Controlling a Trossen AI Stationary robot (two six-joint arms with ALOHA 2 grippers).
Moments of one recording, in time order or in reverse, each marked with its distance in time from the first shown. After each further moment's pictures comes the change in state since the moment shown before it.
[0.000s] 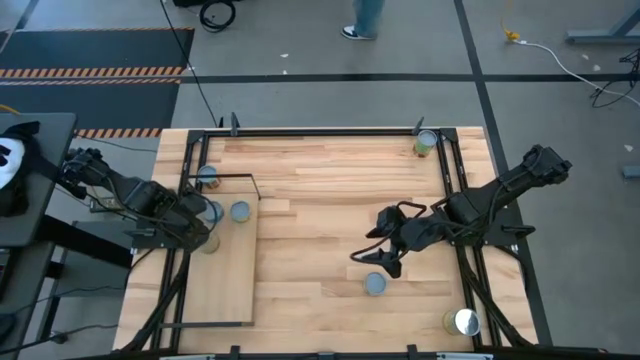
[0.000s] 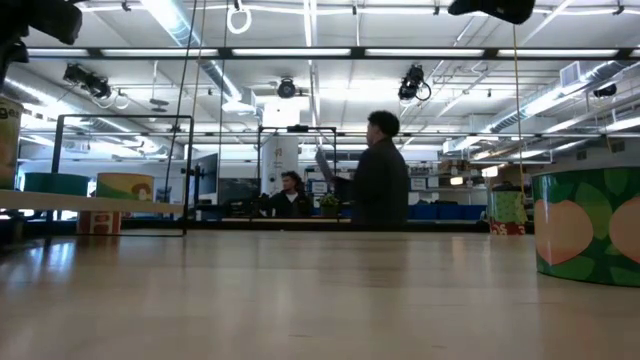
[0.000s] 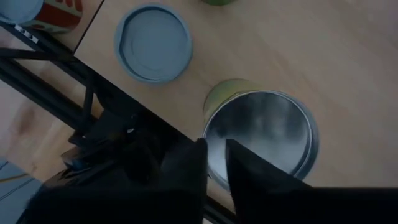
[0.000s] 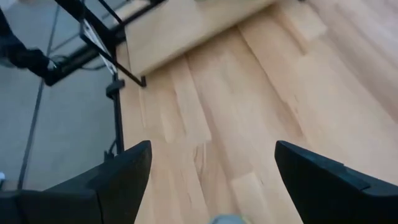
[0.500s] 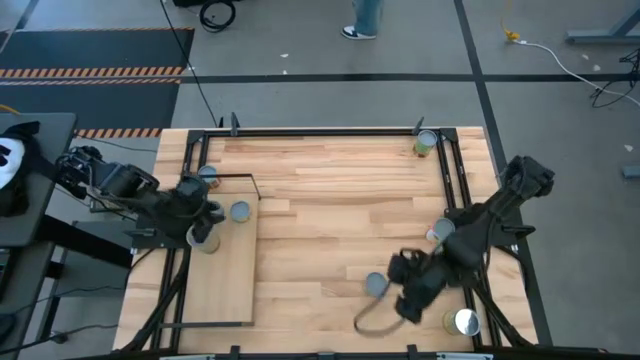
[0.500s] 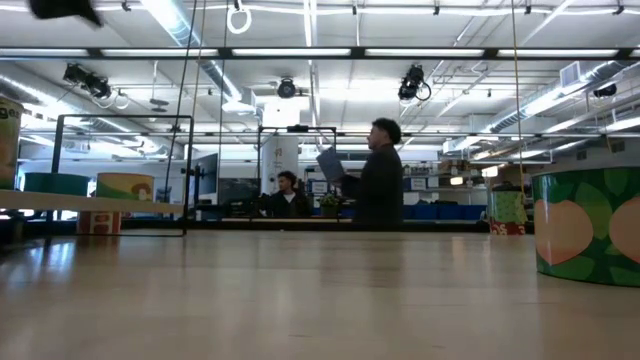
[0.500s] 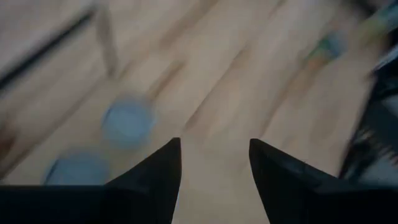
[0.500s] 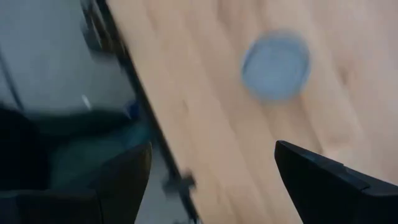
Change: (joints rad) left arm 0.000 0.000 0.228 0.316 -0.332 0.088; right arm 0.265 0.242 0.193 -0.384 -0.257 0.413
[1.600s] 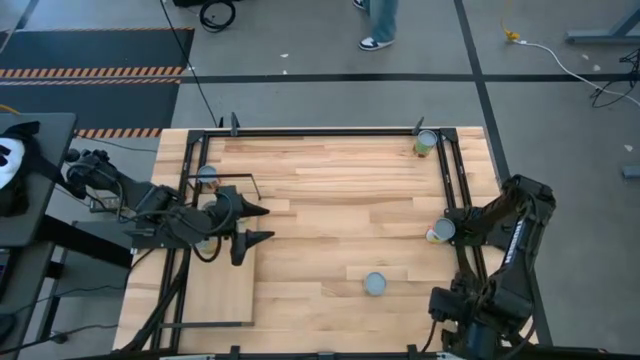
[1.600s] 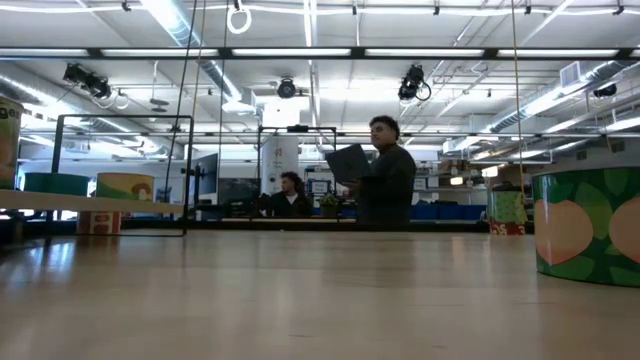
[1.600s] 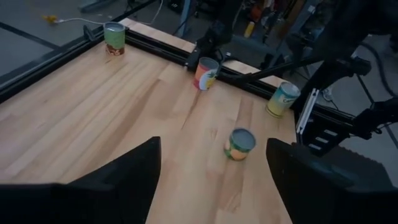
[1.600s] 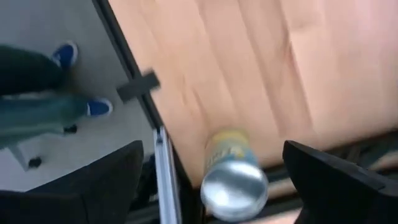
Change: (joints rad) left arm 0.001 0.236 -0.002 0.707 -0.161 0.472; right arm 0.347 0.159 0.258 -0.404 0.031 0.261
